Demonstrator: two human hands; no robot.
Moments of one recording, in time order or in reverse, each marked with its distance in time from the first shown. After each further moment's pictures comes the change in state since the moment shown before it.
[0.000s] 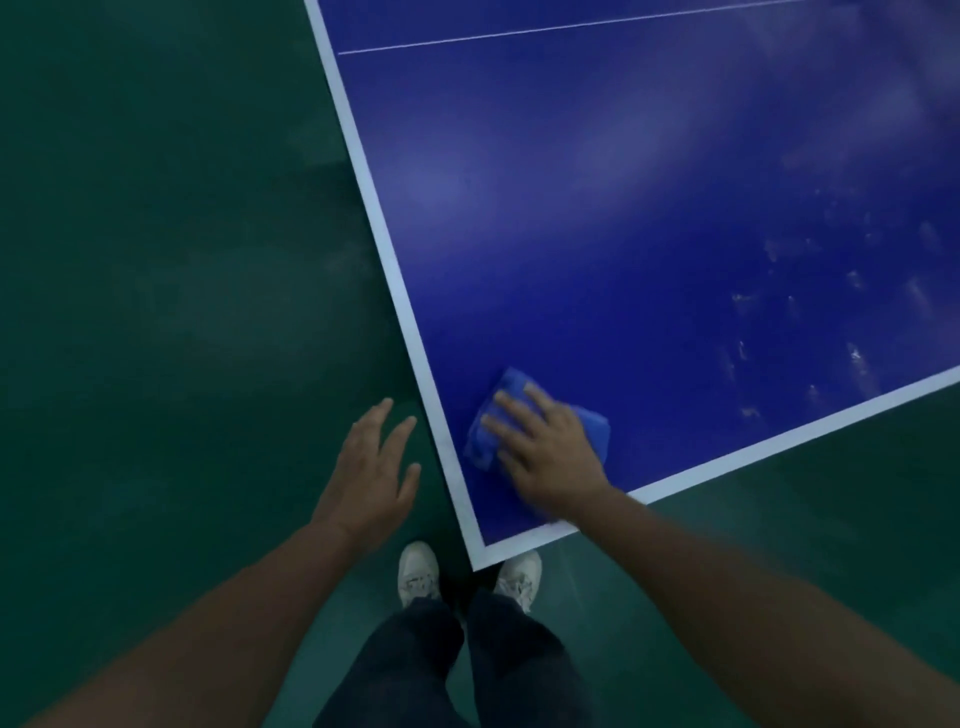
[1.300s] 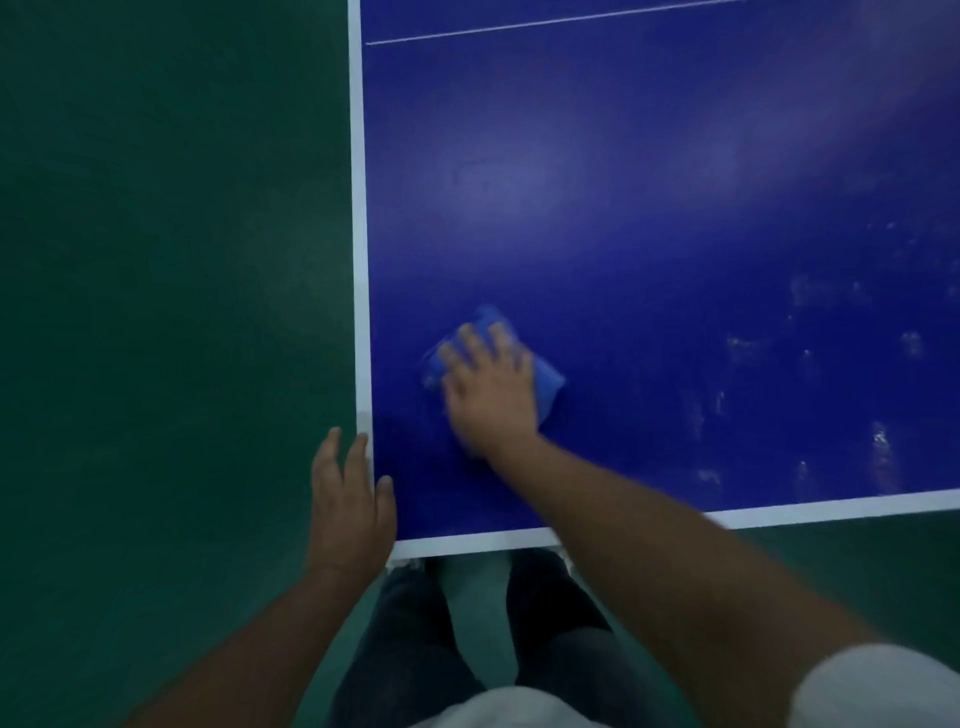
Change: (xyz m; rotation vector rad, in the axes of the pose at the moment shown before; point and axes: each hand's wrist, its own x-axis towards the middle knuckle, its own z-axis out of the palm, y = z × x) left_hand -0.021 0.136 0.061 -0.097 0.338 -0.531; right_hand 0.071 0.057 -0.034 0.127 -0.155 0.073
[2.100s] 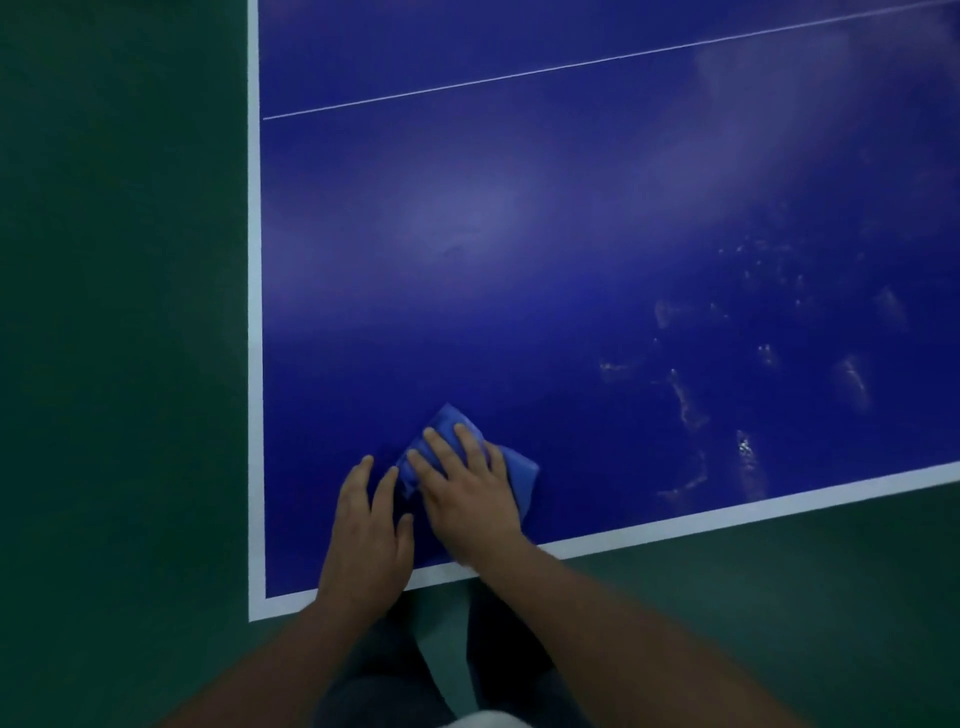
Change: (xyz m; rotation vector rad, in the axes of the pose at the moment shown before) left_hand -0.011 0.120 0.067 0.077 -0.128 0.182; right_hand -0.097 0.095 0.000 -0.034 0.023 -0.143
